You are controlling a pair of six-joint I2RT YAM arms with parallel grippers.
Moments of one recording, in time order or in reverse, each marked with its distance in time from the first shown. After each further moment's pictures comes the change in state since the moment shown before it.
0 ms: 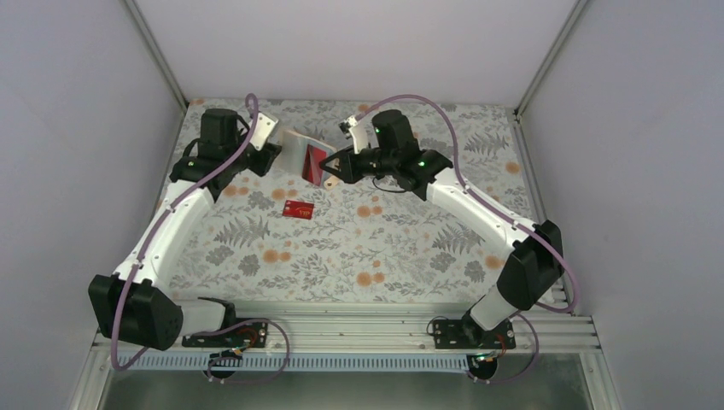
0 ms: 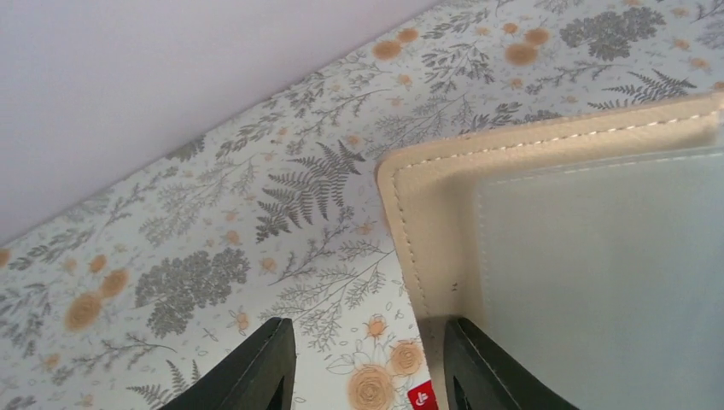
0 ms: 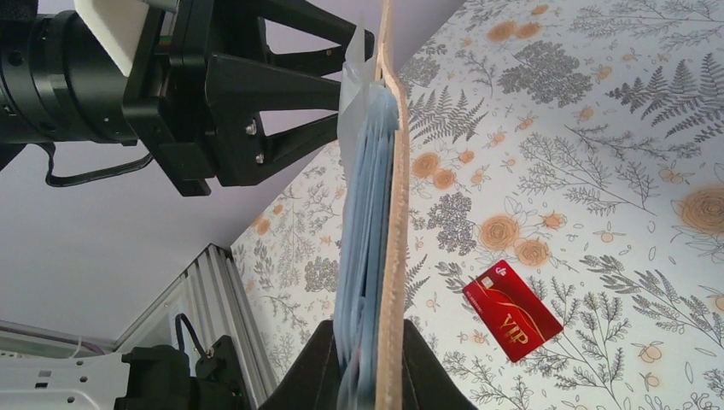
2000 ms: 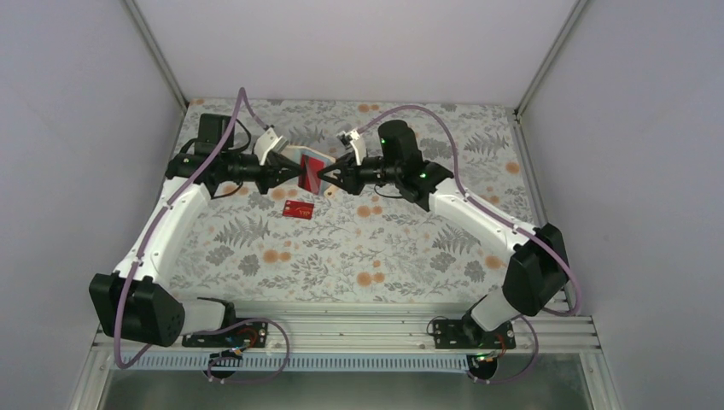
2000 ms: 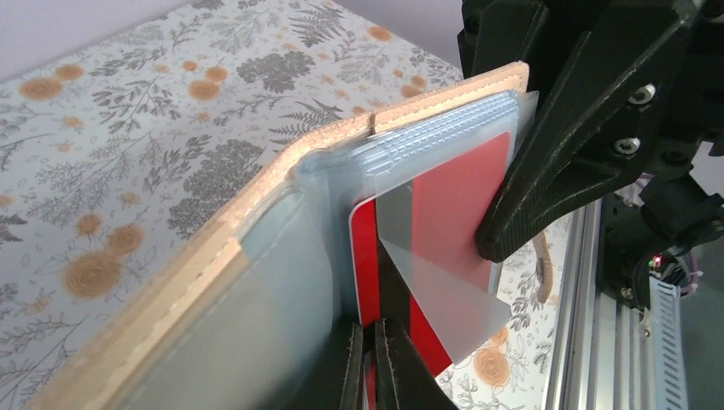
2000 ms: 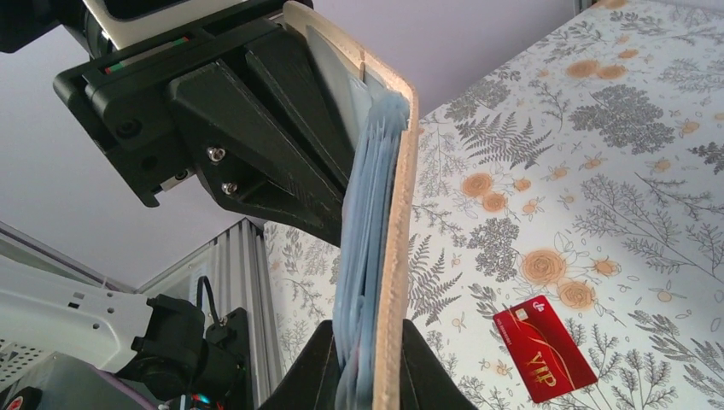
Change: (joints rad) left arm 0.033 0.016 0.018 -0.199 0.668 0.070; right arm 0.002 -0.037 -0.148 0.211 -0.148 -0.105
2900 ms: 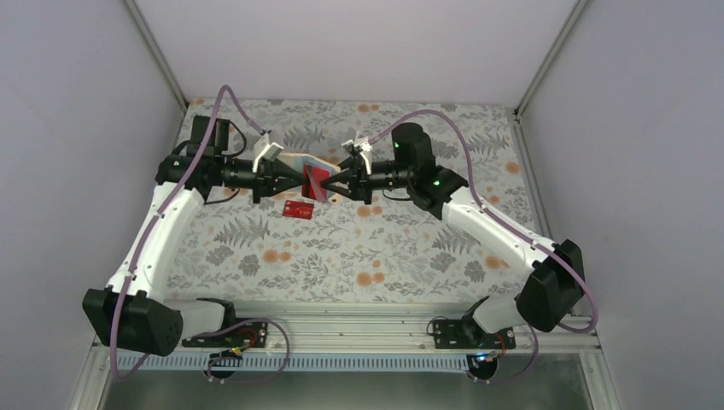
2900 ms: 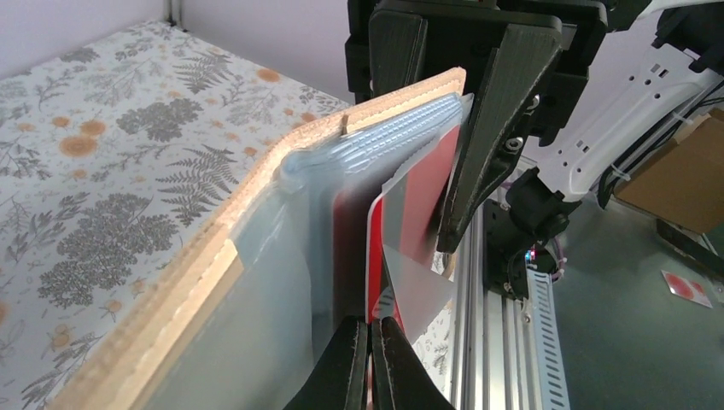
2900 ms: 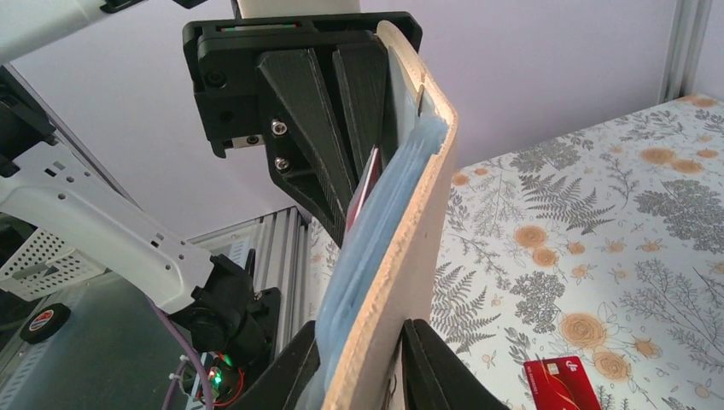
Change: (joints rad) left arm 0.013 -0.051 0.048 -0.162 0.237 0.100; right arm -0.006 -0.120 -0.057 0.021 -0.151 -0.171
